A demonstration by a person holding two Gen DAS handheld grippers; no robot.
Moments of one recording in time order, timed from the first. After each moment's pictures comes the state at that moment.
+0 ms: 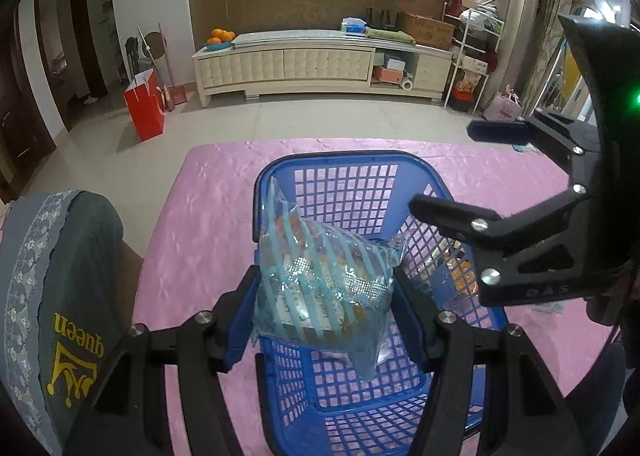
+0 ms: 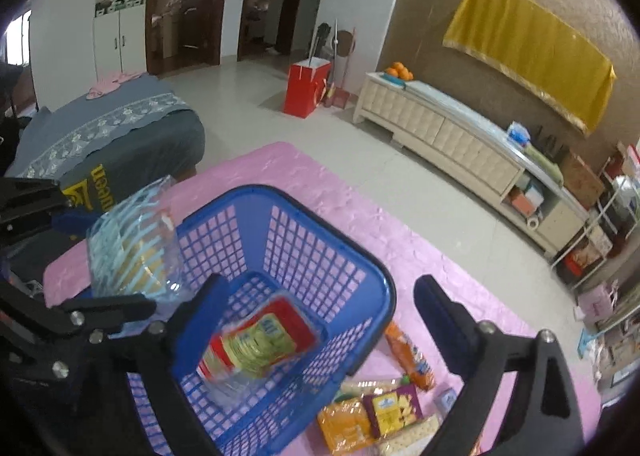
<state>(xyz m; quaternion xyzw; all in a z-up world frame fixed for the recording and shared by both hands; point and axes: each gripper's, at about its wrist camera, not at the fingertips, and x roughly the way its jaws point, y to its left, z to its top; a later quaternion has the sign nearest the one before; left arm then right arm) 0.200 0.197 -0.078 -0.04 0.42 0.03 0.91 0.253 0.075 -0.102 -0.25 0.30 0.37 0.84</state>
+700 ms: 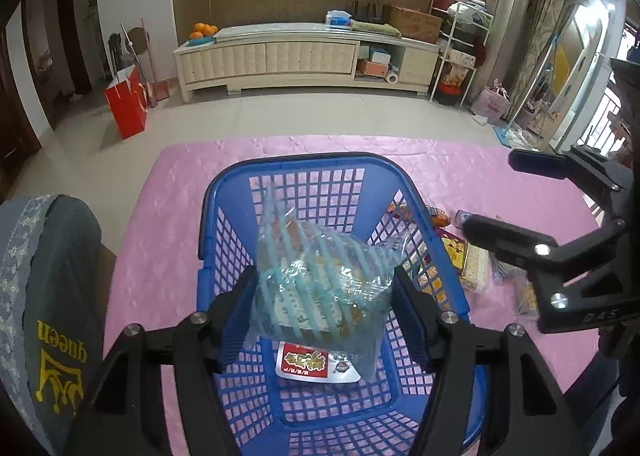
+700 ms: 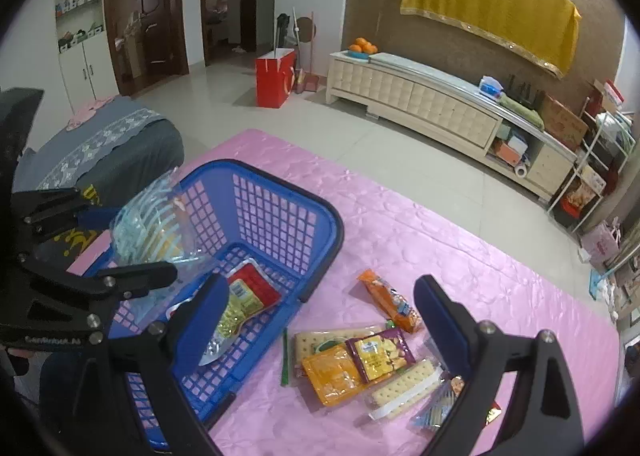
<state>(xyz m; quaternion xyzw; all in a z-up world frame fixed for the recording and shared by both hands) 0.229 0.179 -0.091 -0.05 0.43 0.01 0.90 0.263 0.024 -0.103 -0.18 0.35 0.33 0.86</state>
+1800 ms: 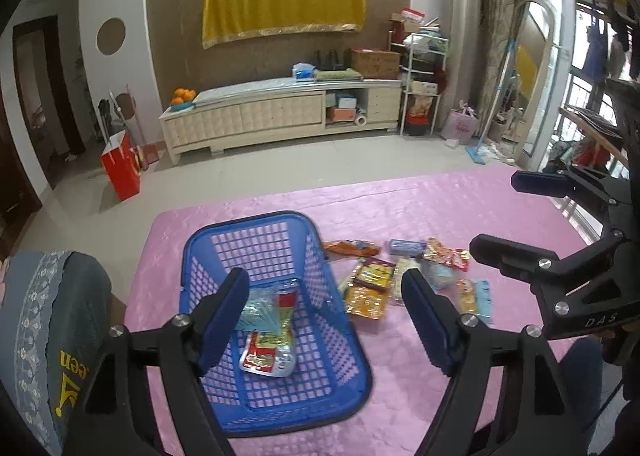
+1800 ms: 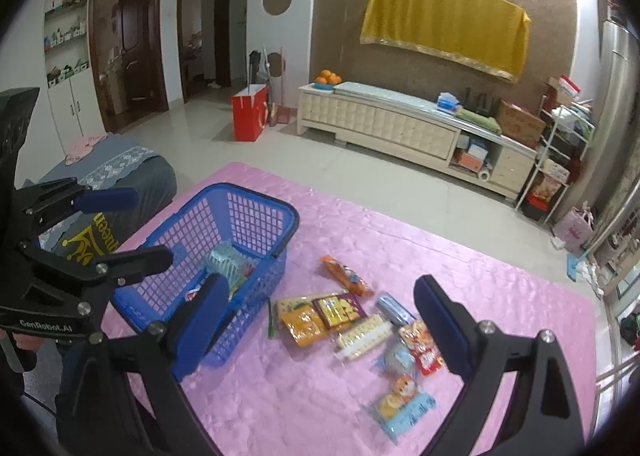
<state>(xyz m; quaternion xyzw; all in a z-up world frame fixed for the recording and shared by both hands) 0.156 0.083 -0.004 0.01 0.35 -0.03 0.94 0.189 -0.076 -0.041 -0.14 0.30 0.29 0.90</state>
